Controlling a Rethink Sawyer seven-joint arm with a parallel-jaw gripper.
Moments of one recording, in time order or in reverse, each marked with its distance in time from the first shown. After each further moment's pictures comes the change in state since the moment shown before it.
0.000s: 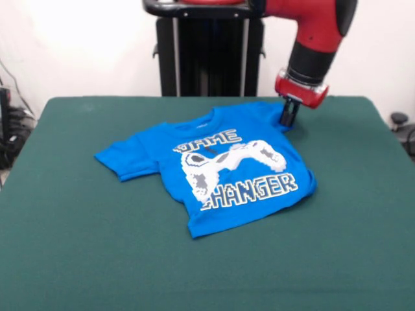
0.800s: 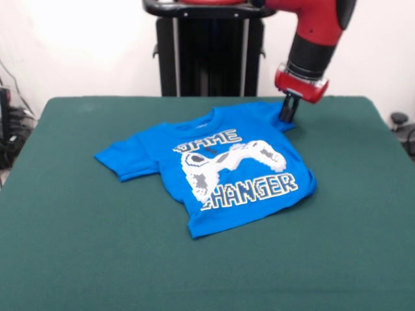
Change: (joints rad) arm 0.001 -0.030 -0.007 0.024 0.000 -0.001 0.000
